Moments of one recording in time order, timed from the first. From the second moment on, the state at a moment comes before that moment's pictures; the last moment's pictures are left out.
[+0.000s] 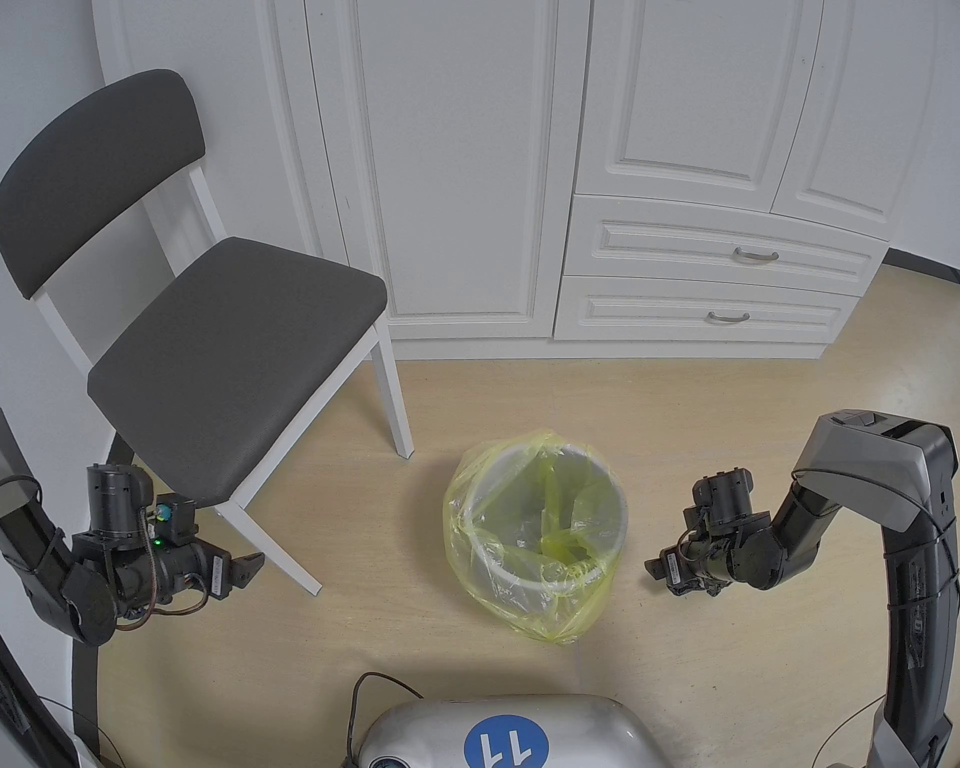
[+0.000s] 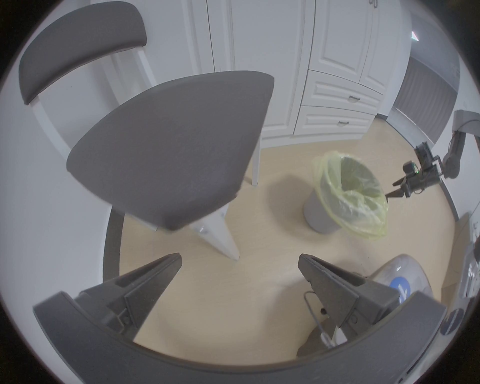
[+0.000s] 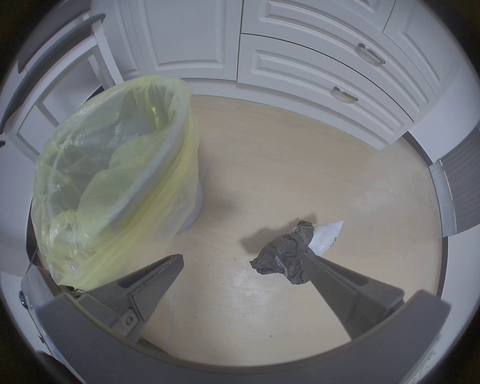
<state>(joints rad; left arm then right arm) -0.01 1.88 -0.35 -0.93 -0.11 0.22 0.23 2.44 -0.95 -0.70 -0.17 -0.08</state>
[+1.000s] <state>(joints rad) 0.25 2.39 -0.69 -1.29 -0.31 0.25 0.20 2.43 -0.97 -0.70 -0.17 -0.08</state>
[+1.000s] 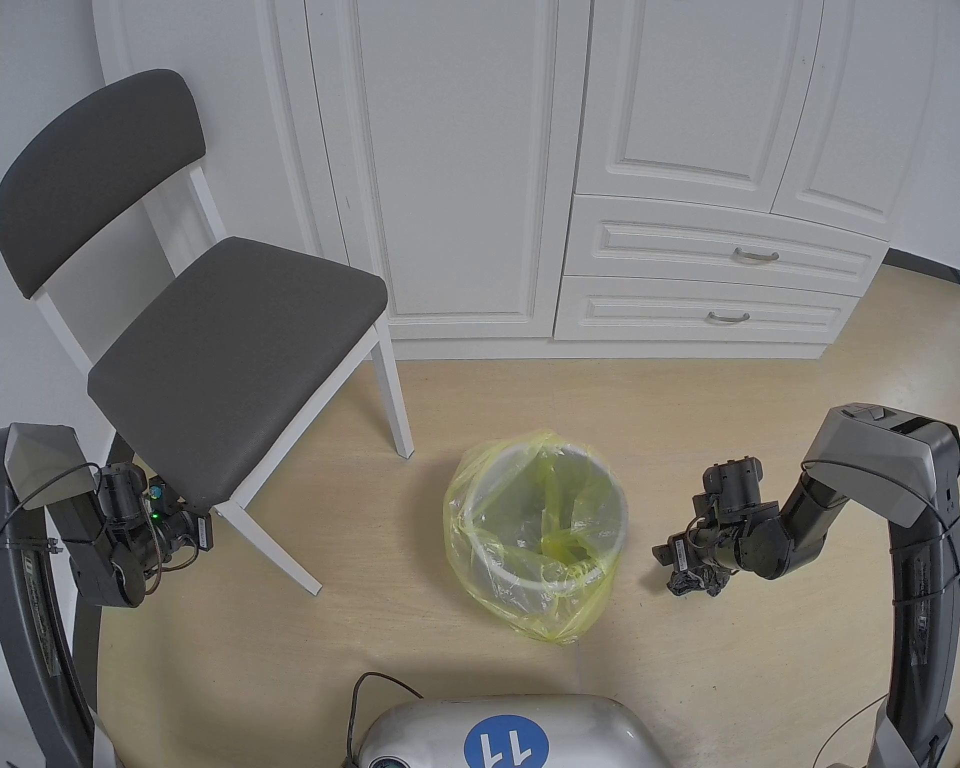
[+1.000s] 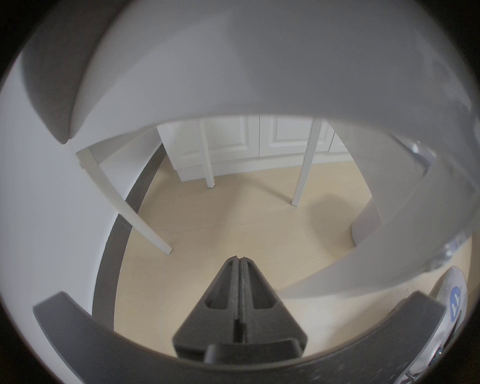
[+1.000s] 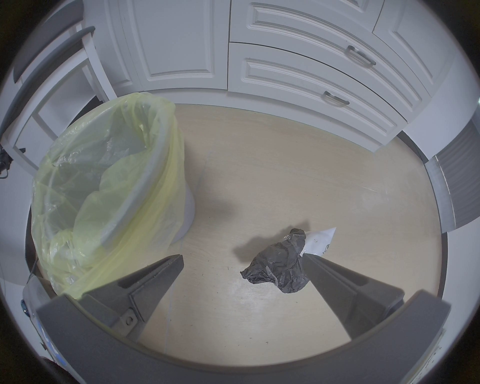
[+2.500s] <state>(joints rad) -0.14 2.50 -0.73 -1.52 -0.31 0.11 0.19 2.41 -0.96 -0.72 -0.14 -0.07</state>
